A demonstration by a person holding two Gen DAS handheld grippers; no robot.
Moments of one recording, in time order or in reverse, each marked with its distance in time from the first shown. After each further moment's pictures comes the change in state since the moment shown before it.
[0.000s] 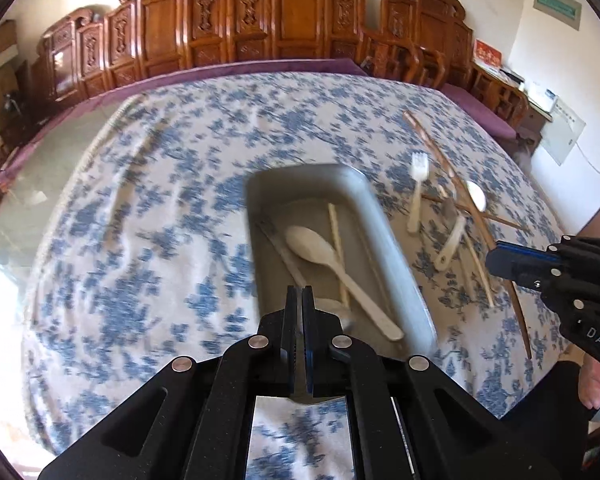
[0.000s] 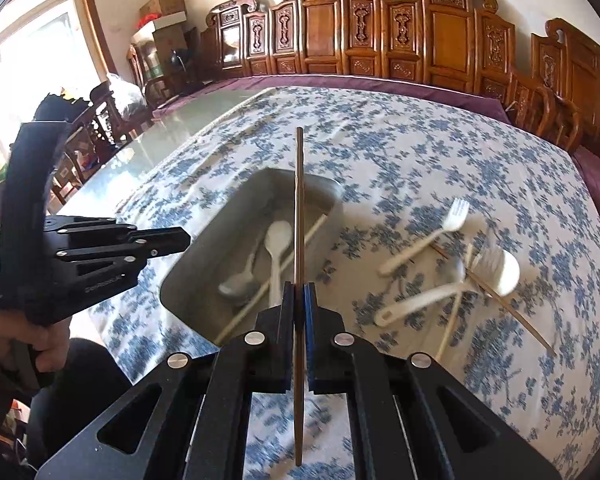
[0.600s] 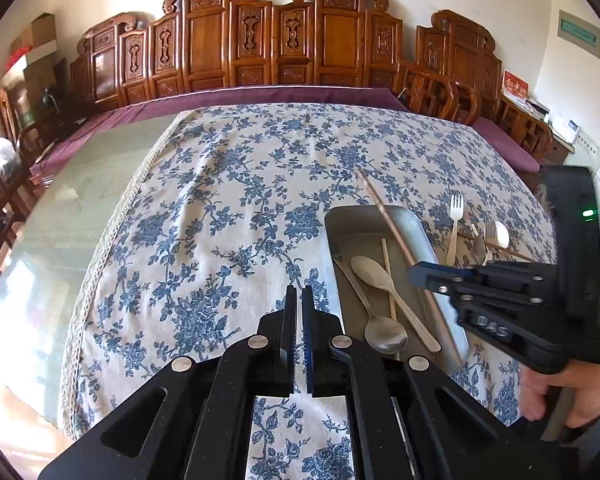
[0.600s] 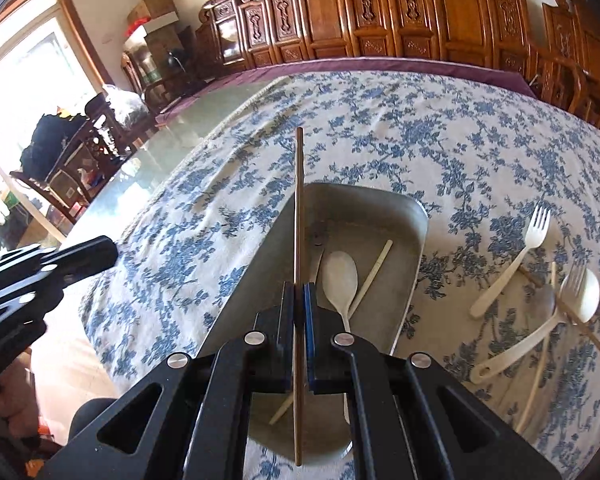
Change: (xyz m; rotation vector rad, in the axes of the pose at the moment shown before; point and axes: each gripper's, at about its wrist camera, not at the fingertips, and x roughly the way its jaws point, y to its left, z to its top) left arm -0.046 0.051 0.008 -0.076 -0.074 0.071; right arm 0.084 0.034 0.040 0.101 0.055 0.051
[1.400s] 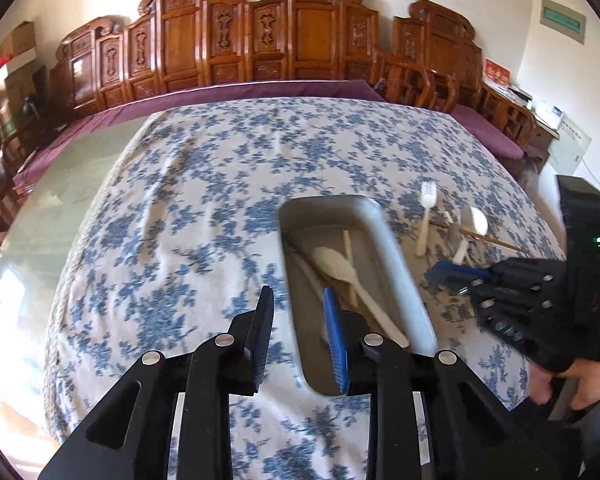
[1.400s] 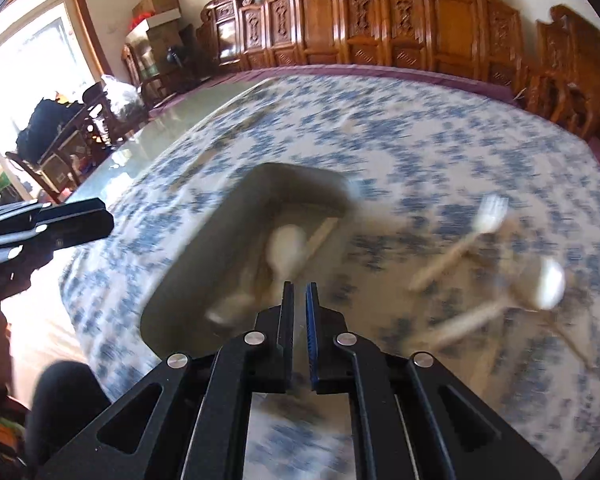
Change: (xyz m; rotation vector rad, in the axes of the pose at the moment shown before) left arm 0.011 -0.046 -0.006 0.053 0.019 -0.058; right arm -0.050 -0.059 -0.040 -0.077 -0.058 -0.093
